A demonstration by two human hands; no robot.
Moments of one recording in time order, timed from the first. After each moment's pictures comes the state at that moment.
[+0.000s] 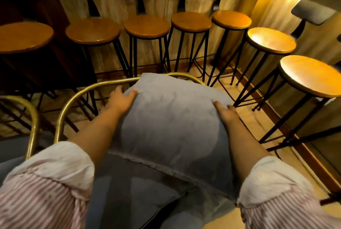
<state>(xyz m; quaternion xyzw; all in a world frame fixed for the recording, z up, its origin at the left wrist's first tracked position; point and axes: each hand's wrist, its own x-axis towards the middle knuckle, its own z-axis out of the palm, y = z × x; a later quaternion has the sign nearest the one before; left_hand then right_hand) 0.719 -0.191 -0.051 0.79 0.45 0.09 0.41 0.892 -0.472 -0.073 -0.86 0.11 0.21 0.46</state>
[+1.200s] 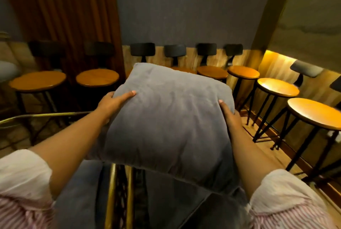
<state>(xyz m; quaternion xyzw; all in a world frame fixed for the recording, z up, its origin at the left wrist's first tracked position) 0.410 -0.132 0.107 0.68 0.39 0.24 0.57 0.637 -0.404 0.071 -0.73 -0.03 0.10 0.68</state>
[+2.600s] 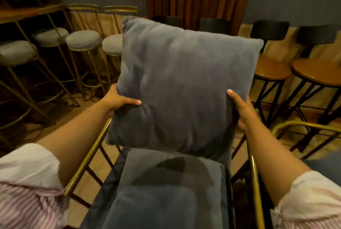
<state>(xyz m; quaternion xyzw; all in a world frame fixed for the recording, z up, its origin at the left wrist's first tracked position) 0.062 0.280 0.052 0.61 0.55 0.28 0.50 0.384 0.104 0.023 -0.62 -0.23 0.32 0.67</state>
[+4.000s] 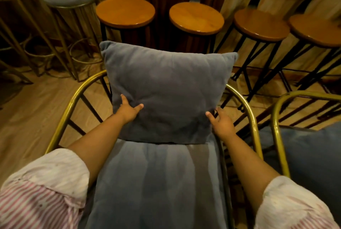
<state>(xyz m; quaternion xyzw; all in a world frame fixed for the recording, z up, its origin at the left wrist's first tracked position) 0.166 0.351 -0.164 0.65 0.59 0.07 0.47 0.399 0.149 -0.177 -0.86 -0.30 0.22 0.34</state>
